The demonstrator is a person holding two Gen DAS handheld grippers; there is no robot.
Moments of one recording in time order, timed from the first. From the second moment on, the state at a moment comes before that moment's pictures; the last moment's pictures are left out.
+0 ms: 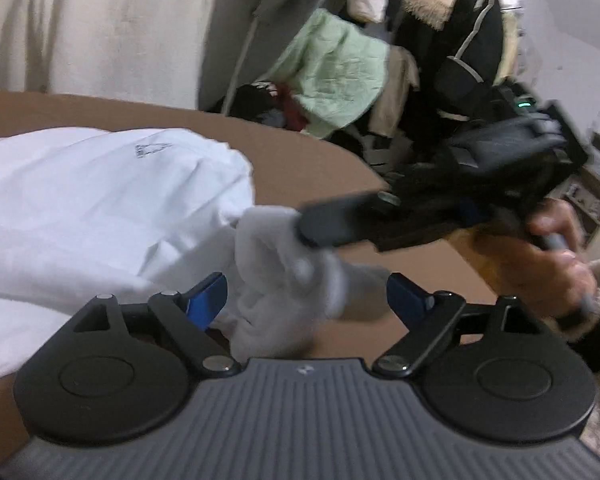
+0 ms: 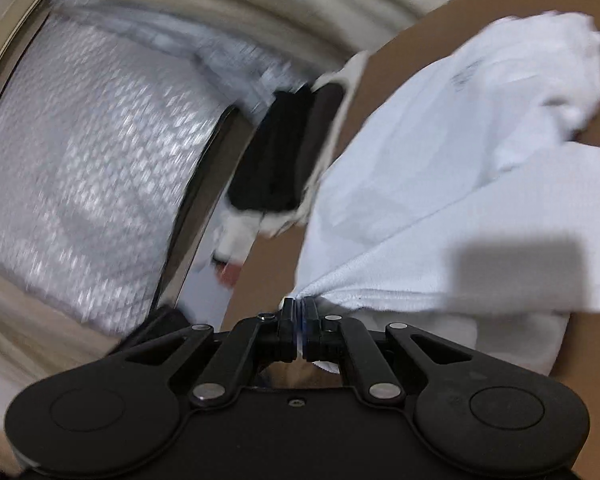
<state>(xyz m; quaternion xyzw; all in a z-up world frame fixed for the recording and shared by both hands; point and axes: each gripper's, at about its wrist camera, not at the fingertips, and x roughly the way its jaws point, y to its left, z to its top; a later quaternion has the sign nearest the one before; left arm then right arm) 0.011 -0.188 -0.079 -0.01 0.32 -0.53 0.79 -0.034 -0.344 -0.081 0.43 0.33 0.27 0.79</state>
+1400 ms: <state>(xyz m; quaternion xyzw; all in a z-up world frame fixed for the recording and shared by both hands) 0.038 -0.060 -0.029 0.00 0.47 -0.31 0.83 -0.090 -0.439 -0.064 0.24 0.46 -0.10 0.85</state>
